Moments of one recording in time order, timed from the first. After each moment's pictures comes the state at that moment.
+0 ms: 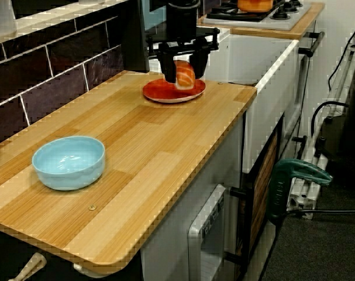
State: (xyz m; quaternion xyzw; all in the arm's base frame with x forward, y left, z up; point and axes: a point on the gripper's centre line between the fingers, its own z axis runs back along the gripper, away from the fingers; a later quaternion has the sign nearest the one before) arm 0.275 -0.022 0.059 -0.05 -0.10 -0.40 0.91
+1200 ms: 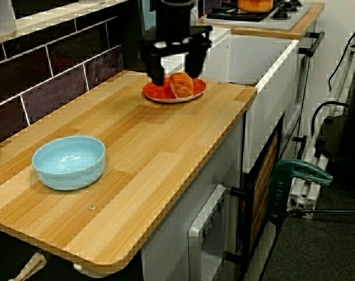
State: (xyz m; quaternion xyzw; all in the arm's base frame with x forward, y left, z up) arm 0.273 0.019 0.075 -0.04 -0.11 -0.33 0.94
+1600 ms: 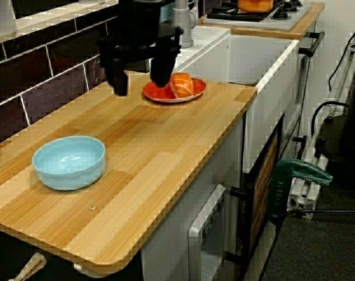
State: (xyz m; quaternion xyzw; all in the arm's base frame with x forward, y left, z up) arm 0.278 0.092 0.087 -0.01 -0.13 -0.28 0.95
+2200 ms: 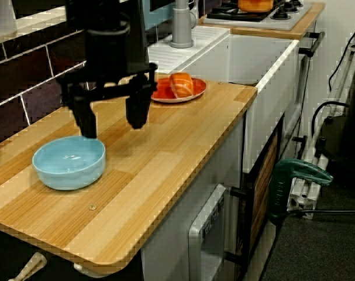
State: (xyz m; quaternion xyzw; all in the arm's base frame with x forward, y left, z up) arm 0.272 0.160 0.064 0.01 -0.06 -0.31 0.95
